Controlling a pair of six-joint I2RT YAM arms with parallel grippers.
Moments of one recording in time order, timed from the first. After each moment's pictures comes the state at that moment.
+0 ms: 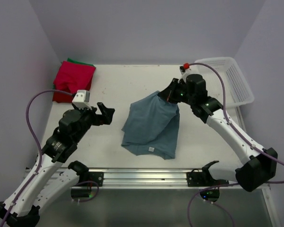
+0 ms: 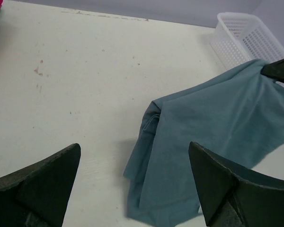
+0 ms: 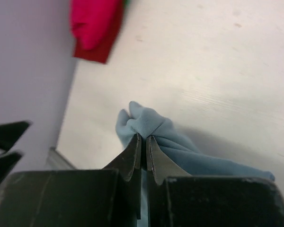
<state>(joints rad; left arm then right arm) -0.52 0.63 0.79 -0.41 -0.16 -0.42 0.47 1.22 1.14 -0.25 -0.26 0.66</state>
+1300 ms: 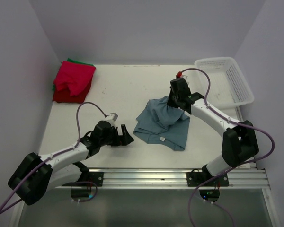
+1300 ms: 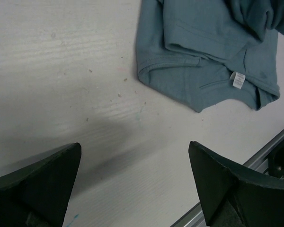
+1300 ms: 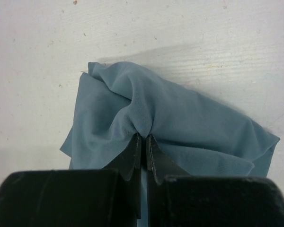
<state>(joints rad) -0.61 1.06 0.30 0.05 0.15 -0.68 0.47 1.56 1.16 -0.41 0.22 0.61</state>
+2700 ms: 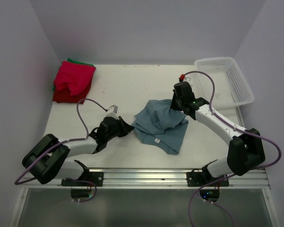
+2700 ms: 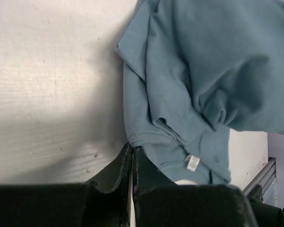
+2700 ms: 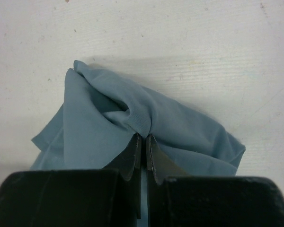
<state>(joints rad) -0.65 1.39 0.34 0.52 0.01 -0.91 0.47 1.45 1.07 -0.38 0.26 0.56</state>
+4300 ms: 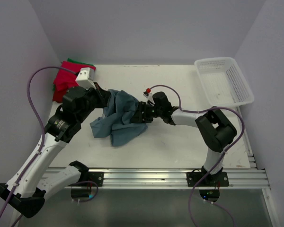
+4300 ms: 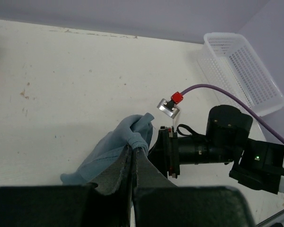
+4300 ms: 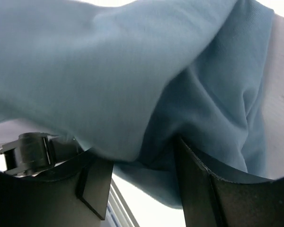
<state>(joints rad) -0.51 0.92 1.11 -0.45 -0.13 -0.46 0.64 1.80 0.97 0.23 -0.54 0.75</state>
